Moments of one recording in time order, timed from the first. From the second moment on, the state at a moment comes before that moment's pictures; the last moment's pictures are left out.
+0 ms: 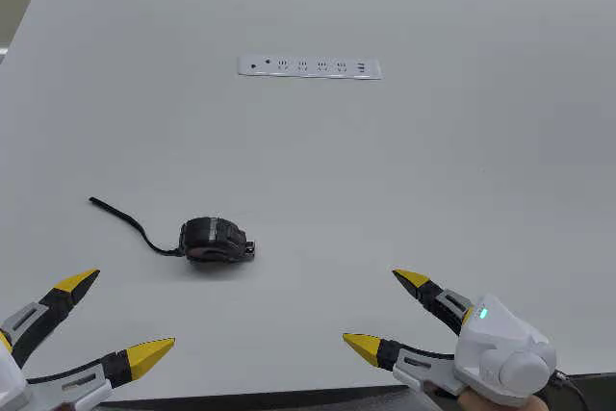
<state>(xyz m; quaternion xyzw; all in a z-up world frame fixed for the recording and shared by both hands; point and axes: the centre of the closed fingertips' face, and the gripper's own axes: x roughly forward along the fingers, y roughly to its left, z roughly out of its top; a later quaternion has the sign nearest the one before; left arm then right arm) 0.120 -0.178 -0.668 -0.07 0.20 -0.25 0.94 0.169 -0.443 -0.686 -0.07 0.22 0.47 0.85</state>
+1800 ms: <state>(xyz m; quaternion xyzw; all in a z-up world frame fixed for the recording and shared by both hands) 0.160 -0.187 -0.696 0.00 0.25 -0.37 0.90 0.186 -0.410 -0.702 -0.04 0.21 0.54 0.81</state>
